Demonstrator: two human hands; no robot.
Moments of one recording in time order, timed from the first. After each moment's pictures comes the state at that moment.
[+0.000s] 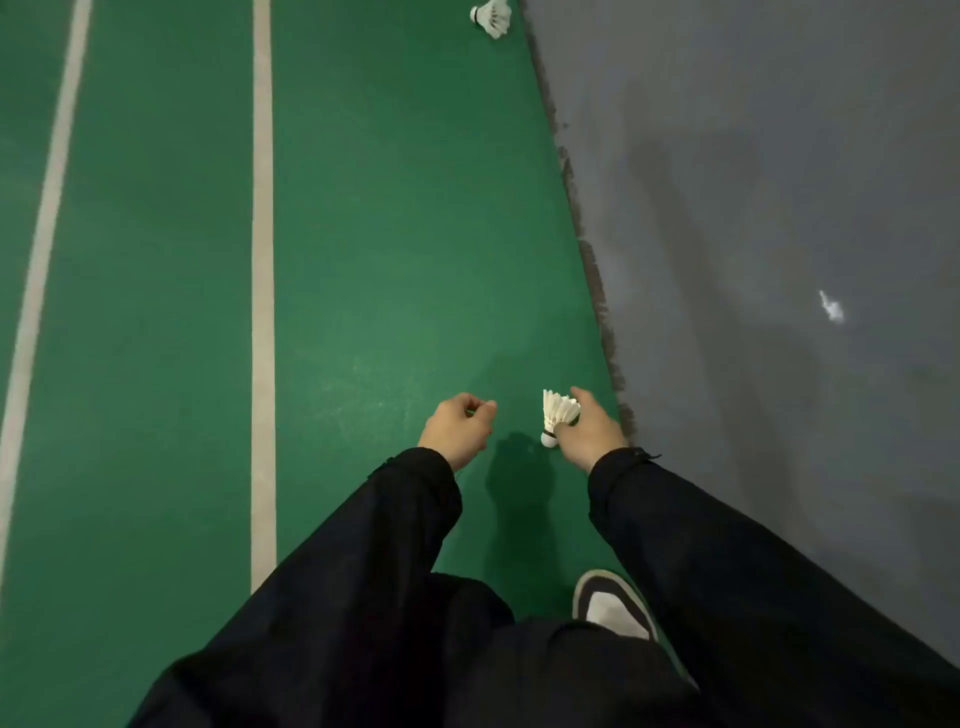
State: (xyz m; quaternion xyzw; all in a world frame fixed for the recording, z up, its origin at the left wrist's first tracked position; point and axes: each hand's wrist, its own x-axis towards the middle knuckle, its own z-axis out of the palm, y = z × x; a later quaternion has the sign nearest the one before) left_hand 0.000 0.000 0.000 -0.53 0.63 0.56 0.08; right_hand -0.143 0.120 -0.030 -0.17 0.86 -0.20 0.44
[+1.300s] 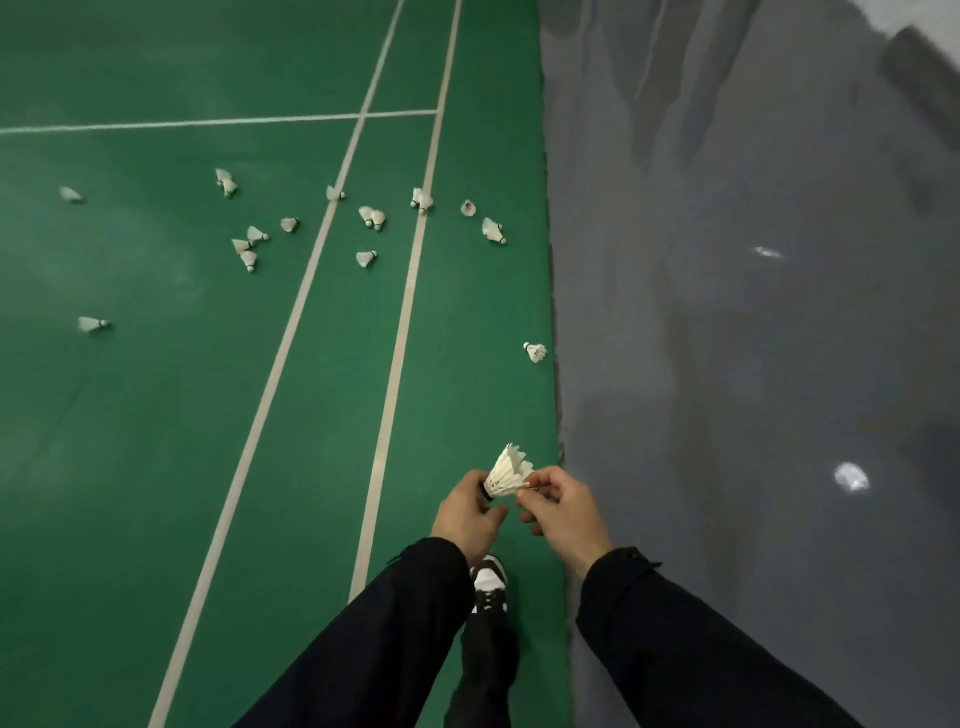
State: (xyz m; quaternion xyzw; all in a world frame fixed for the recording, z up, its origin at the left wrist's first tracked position) left_hand -0.121 -0.116 0.576 -0.54 0.68 0.49 -0.04; right_hand -0.251 -0.037 0.599 -0.23 0.73 -0.42 0.49
